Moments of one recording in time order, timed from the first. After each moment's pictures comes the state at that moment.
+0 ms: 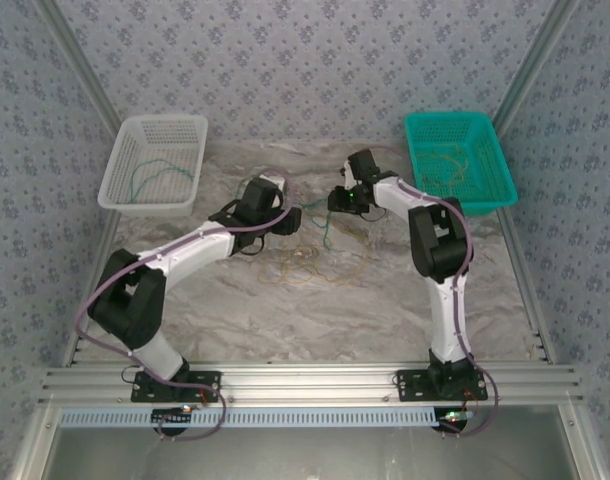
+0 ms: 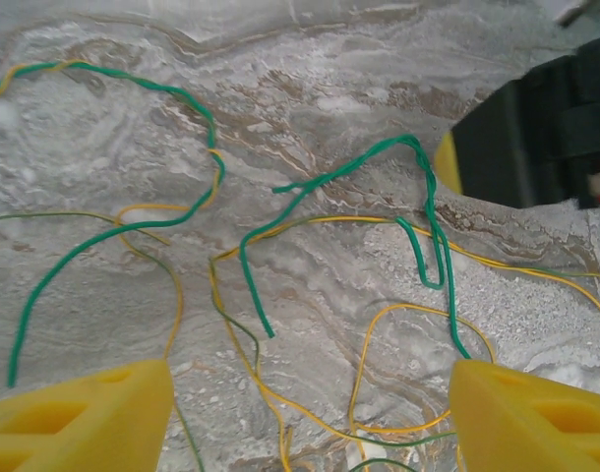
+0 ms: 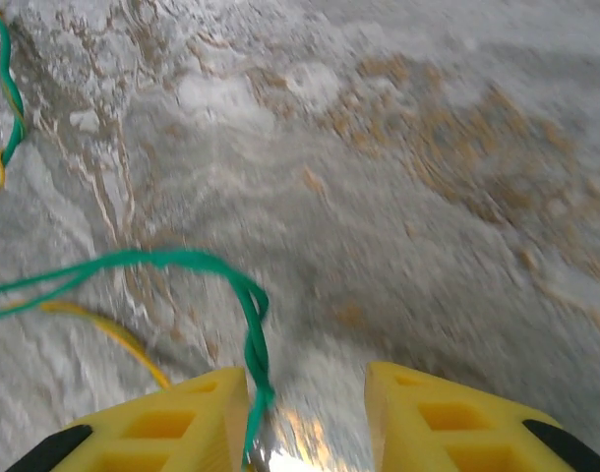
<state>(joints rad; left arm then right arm) -0.61 1.61 1.10 -0.19 -0.11 -0.33 0.34 2.24 1.69 -0.47 -0.28 0.33</state>
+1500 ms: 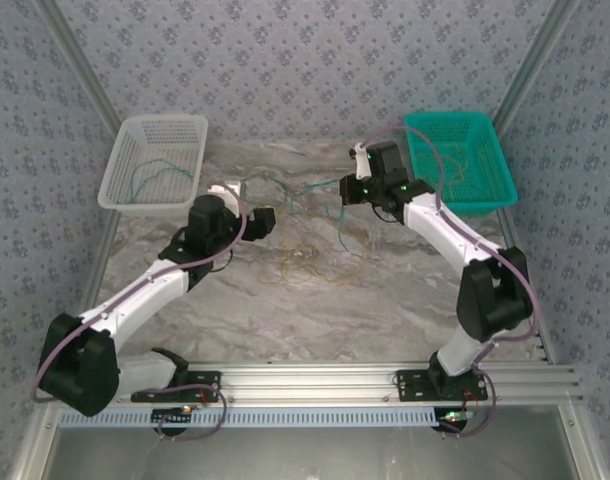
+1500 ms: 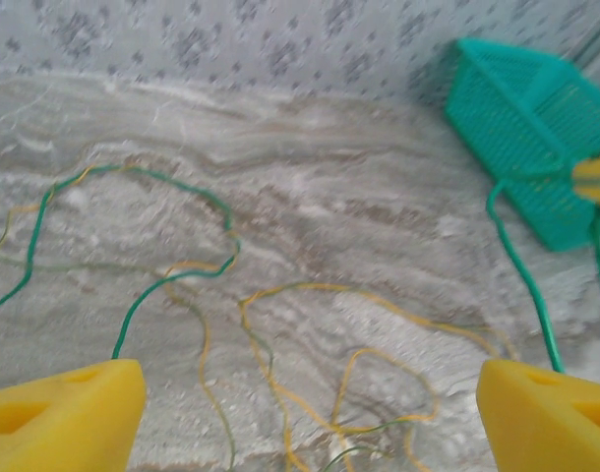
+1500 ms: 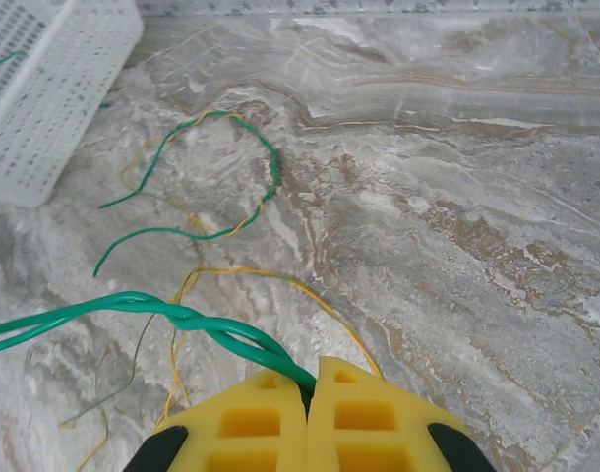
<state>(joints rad) -0.46 1.21 0.77 0.07 0.09 -0.35 0.40 1.62 1.30 -0.33 -0.20 0.22</state>
